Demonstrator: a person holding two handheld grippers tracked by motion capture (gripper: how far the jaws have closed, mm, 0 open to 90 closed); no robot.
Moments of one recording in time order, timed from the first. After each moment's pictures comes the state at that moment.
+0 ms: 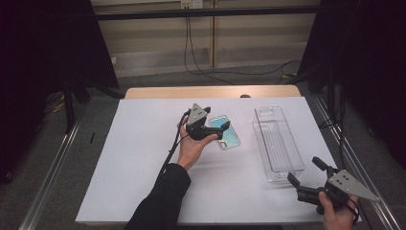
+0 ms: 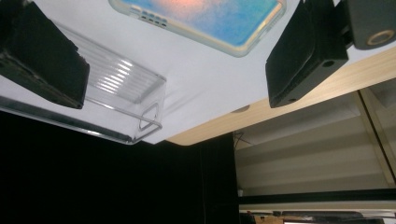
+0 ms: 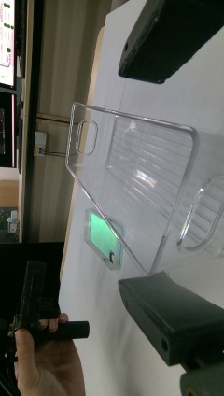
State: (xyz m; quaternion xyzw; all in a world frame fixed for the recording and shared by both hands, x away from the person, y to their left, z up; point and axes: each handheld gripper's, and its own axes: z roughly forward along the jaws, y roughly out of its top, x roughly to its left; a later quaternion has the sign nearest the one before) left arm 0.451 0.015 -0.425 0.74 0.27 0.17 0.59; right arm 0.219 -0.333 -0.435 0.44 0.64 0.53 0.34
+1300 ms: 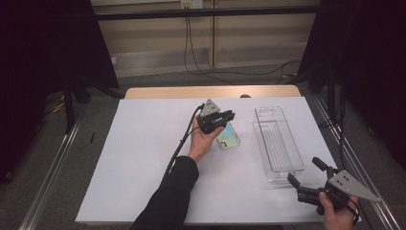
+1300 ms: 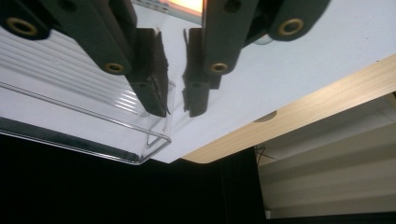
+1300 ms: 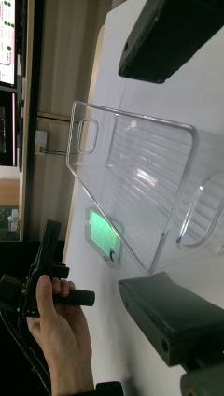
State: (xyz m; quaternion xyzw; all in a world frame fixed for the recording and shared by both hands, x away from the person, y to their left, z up) left arm 0.483 -0.018 -0.439 0.77 0.24 0.12 0.58; right arm 0.218 -0.333 -0.435 0.43 0.64 0.54 0.34
